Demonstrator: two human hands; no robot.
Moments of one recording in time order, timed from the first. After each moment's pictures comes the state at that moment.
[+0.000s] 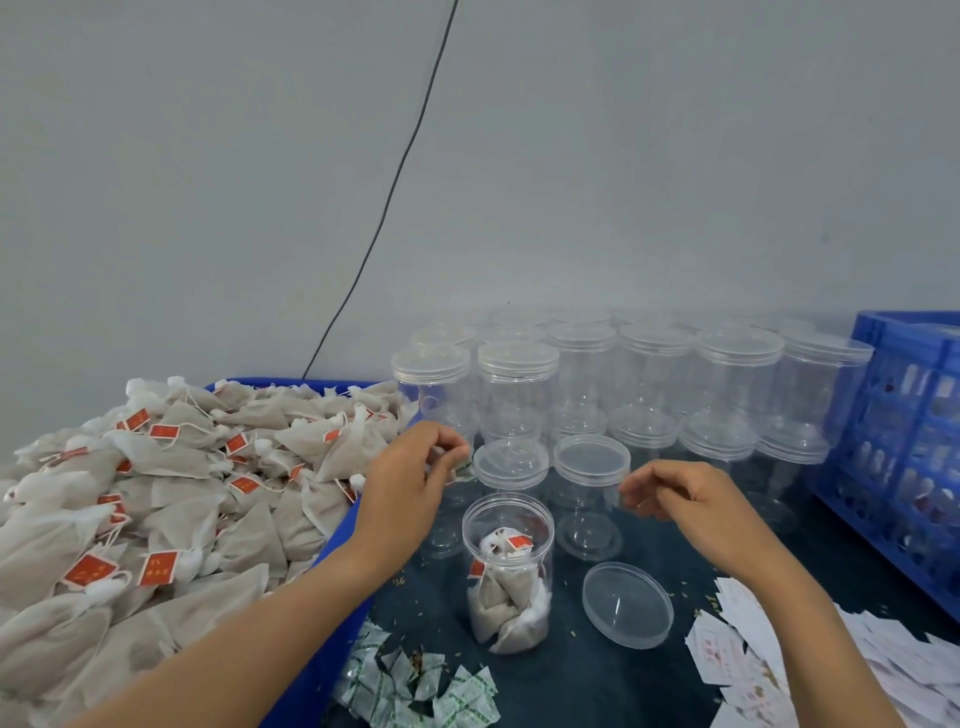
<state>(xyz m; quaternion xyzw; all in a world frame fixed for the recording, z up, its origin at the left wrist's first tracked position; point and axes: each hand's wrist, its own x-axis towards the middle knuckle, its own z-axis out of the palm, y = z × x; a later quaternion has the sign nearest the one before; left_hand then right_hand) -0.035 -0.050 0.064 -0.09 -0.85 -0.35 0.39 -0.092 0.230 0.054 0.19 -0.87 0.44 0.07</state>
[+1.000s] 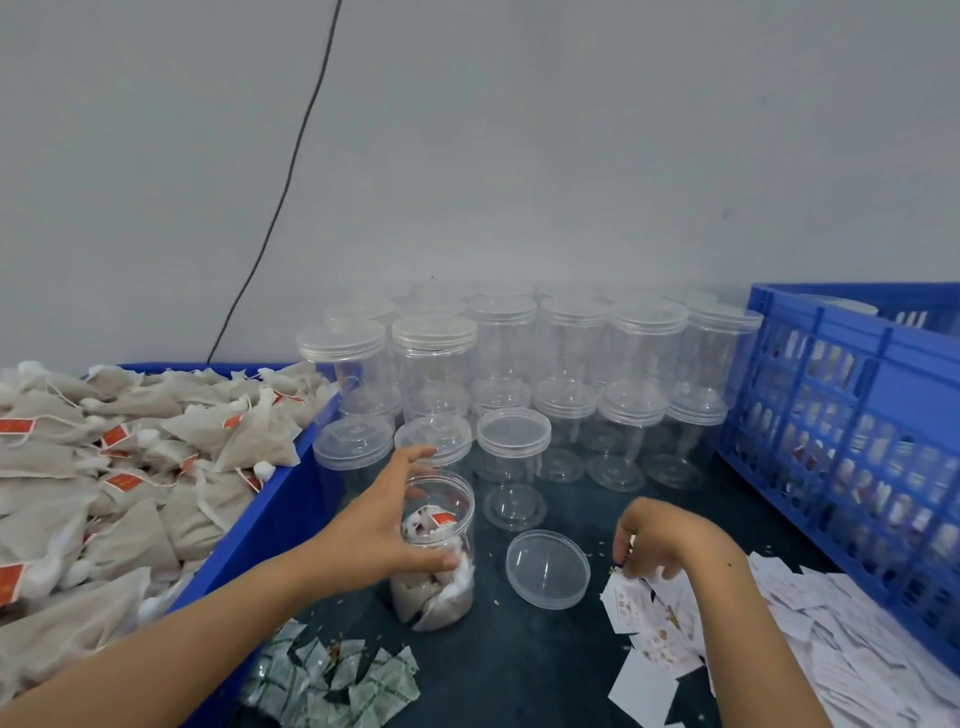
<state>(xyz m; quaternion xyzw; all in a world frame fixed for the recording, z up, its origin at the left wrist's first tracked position) -0.043 -0.034 0.027 -0.15 -0.89 -0.42 0.00 -0.094 0.263 0.033 0.01 -0.97 0.11 -0.21</state>
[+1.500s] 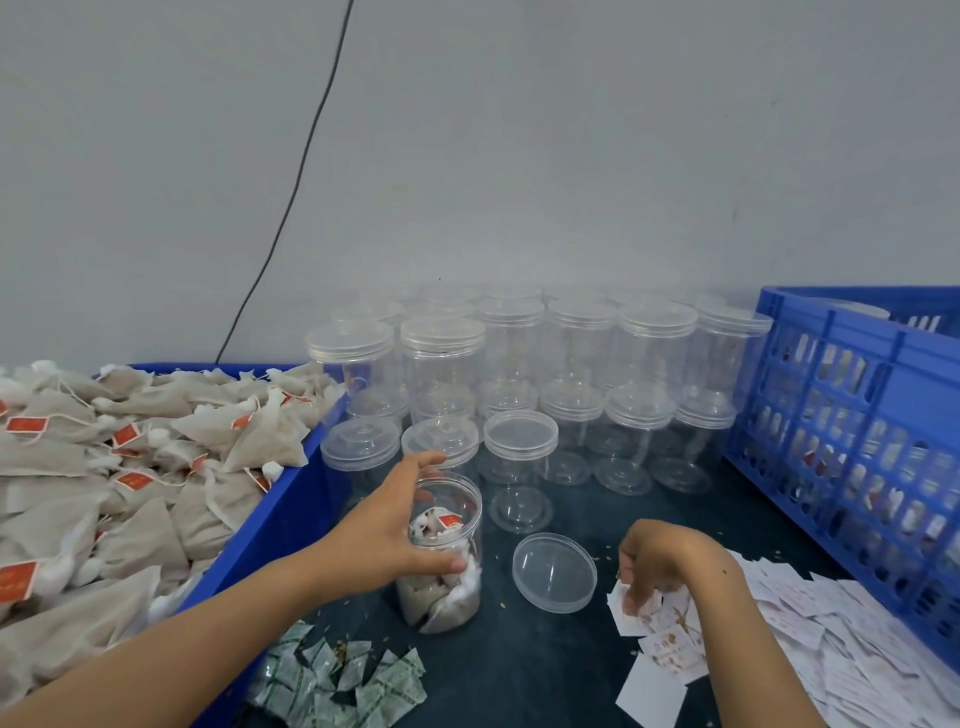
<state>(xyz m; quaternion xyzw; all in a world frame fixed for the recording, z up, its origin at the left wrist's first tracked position) -0.043 -0.032 0.027 -0.15 -0.90 -0.40 0.00 -0.098 0.259 0.018 0.01 -0.96 0.07 -0.26</state>
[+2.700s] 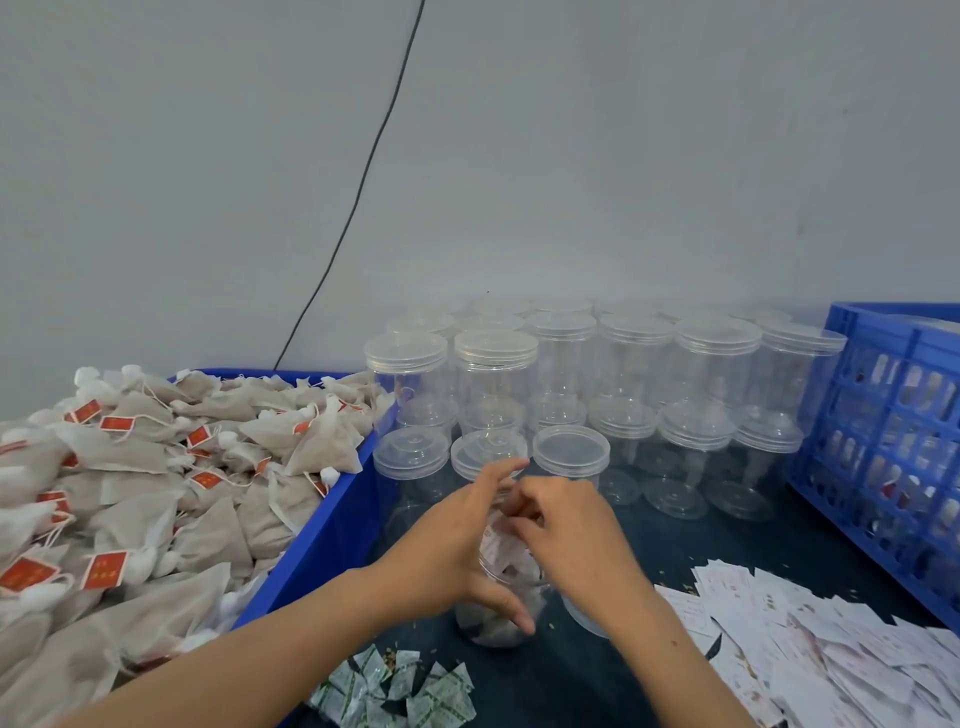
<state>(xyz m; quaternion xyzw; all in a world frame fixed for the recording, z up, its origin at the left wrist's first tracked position) -0.035 -0.018 0.034 -0.26 -0.91 -0.33 0.06 -0.047 0.138 0.054 0.23 -0.92 0.31 0.11</state>
